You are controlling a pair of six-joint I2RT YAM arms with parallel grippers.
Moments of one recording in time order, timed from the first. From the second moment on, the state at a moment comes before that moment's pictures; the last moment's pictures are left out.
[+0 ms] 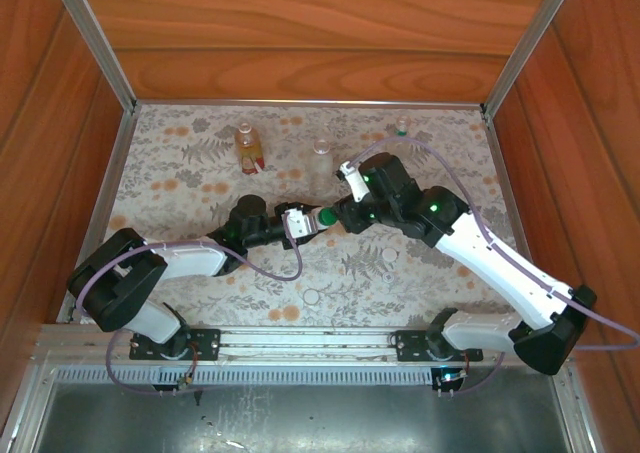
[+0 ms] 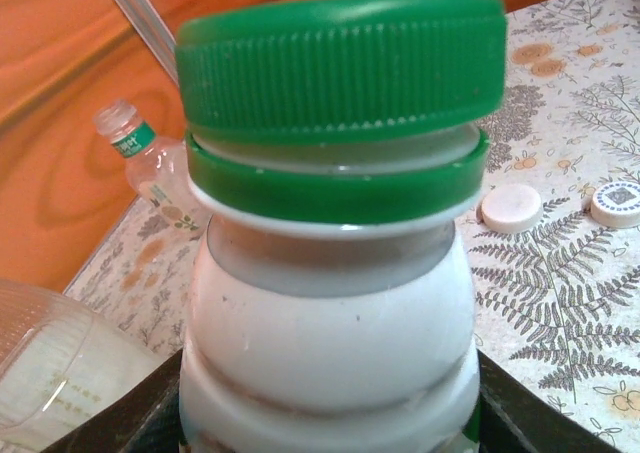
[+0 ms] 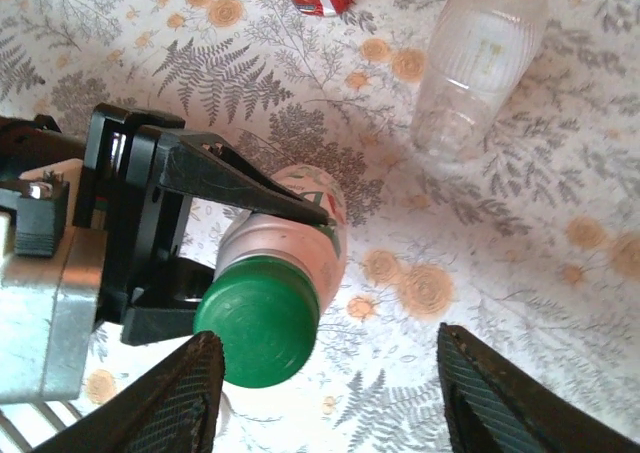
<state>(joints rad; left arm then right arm) -0.76 1.50 0.52 0.73 0.44 0.56 0.83 1.21 1.24 -0.85 0.01 0.10</state>
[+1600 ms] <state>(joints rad) -0.76 1.78 0.64 0.96 0.60 0.01 0.65 1.28 1.25 -0.83 -0.14 0.40</state>
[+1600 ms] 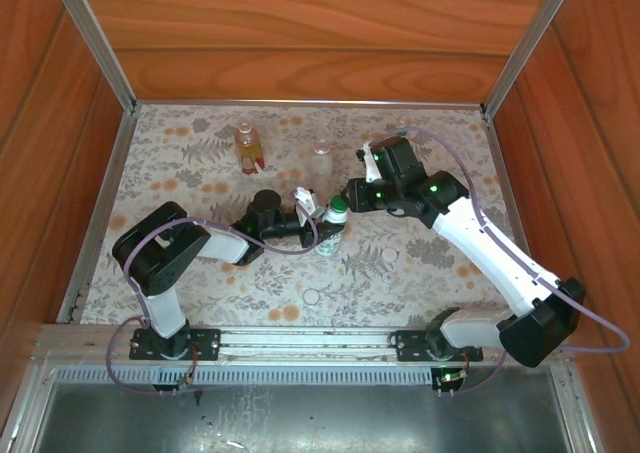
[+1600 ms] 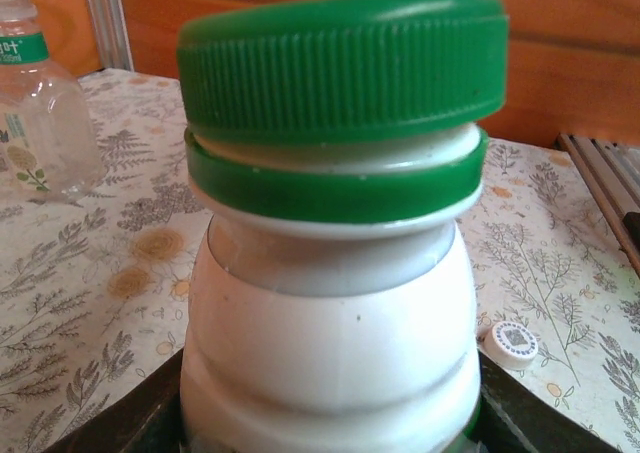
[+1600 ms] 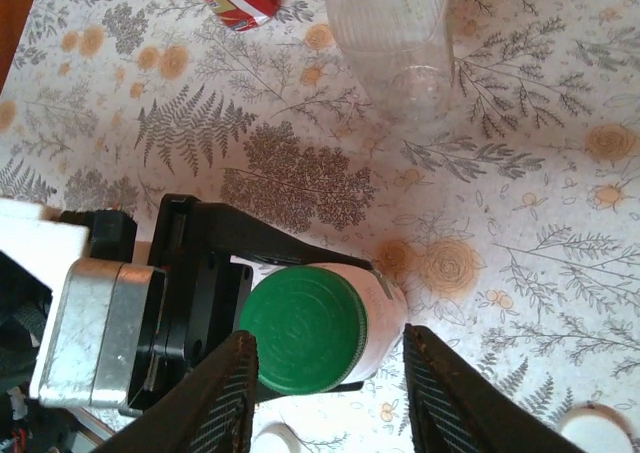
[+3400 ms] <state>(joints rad) -0.76 1.77 0.57 1.03 0.80 0.26 0.69 1.46 1.45 -1.22 -0.43 -0.96</state>
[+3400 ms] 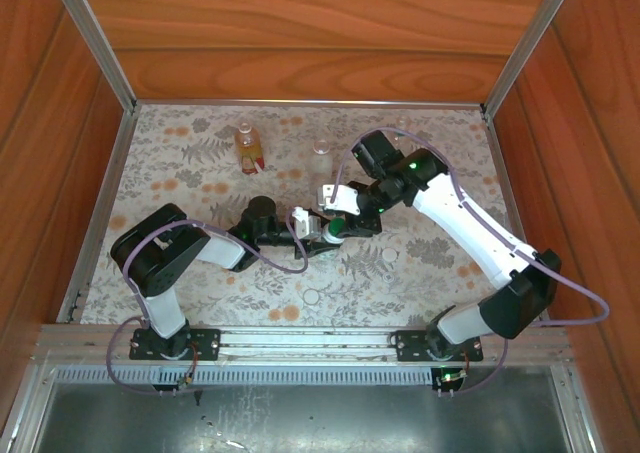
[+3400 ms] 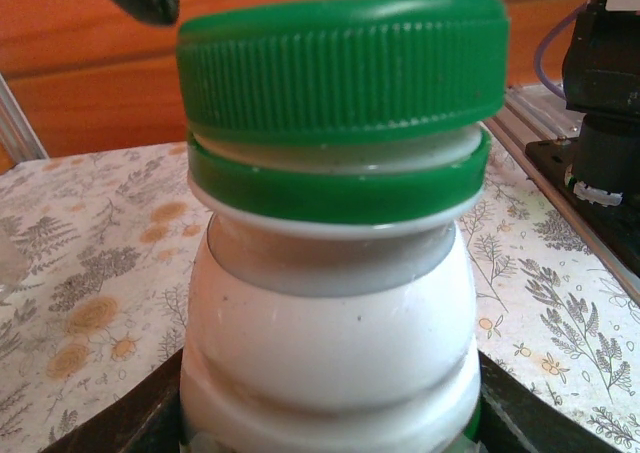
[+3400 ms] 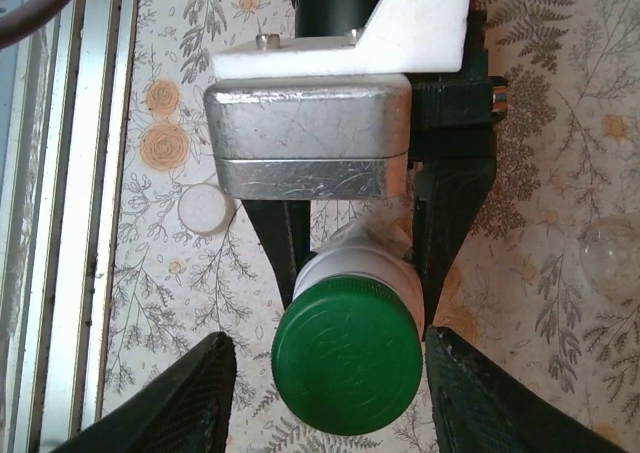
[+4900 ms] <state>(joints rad) -0.77 1.75 0.58 0.98 0.54 0.19 0.80 1.45 1.45 -1.10 -0.06 0.26</state>
